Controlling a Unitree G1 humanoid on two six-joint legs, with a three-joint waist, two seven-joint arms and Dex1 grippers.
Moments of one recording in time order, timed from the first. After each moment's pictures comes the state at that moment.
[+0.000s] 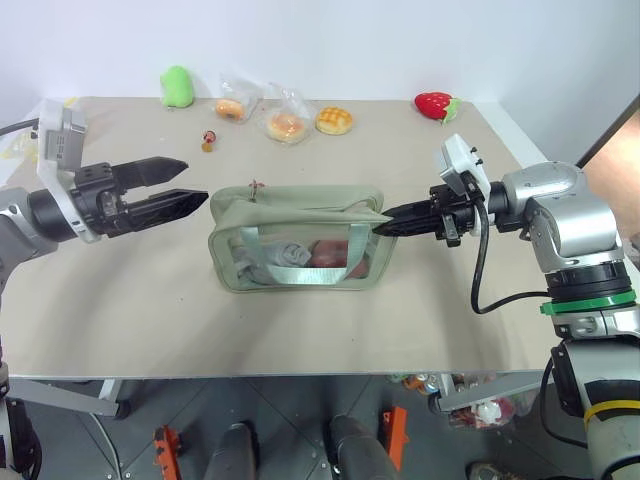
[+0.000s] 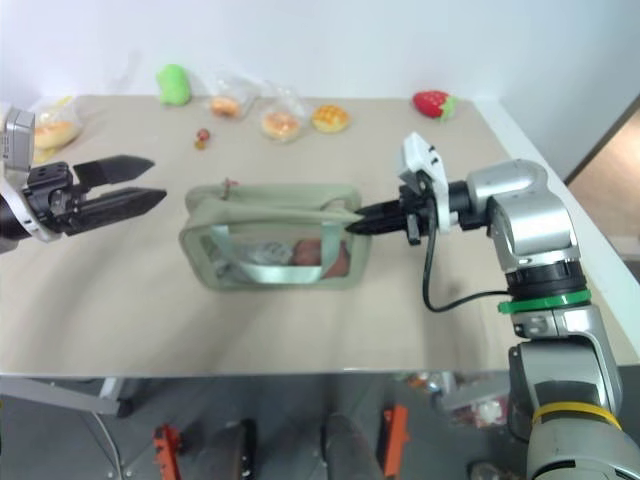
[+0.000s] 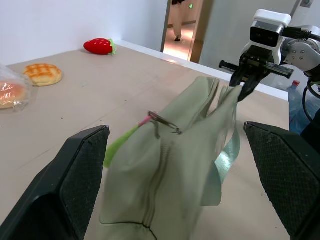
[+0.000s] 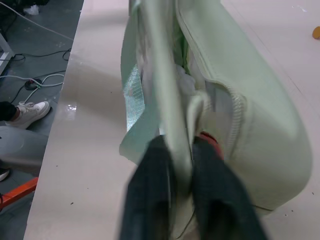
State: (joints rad) left arm -0.56 0.92 0.35 -0.11 -0.91 0.83 -1.00; right arm -0.93 -0.73 0.12 0.24 0.32 0.47 1.50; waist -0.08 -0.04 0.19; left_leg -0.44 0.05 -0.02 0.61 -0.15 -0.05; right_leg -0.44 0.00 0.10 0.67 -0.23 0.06
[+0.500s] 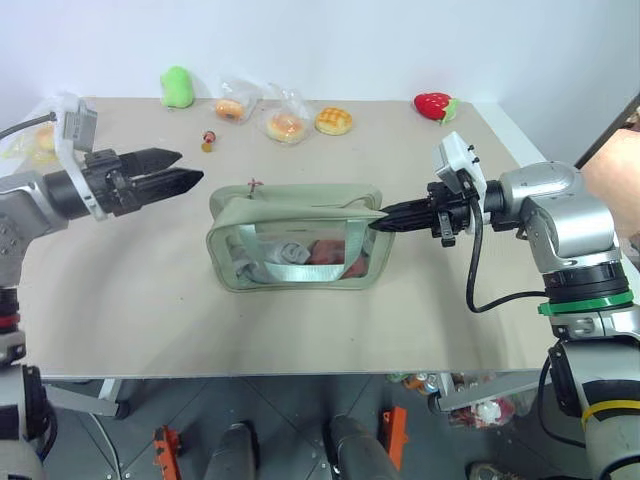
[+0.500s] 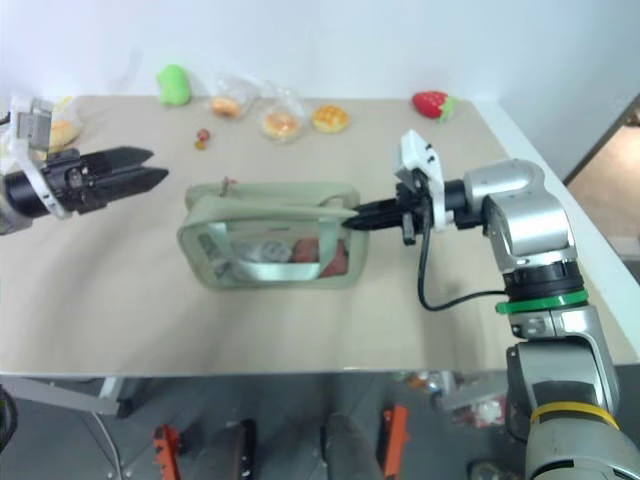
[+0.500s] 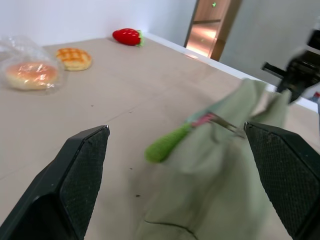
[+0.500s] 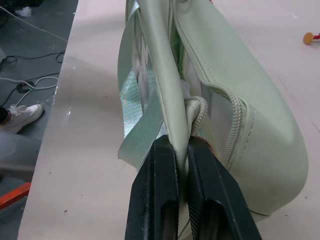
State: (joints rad) left arm -0.82 0.89 0.18 0.30 -0.72 0.77 -1.07; right arm -0.93 -0.72 0.12 0.23 0.33 0.48 1.45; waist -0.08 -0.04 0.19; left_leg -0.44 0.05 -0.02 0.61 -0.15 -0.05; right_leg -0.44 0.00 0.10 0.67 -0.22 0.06
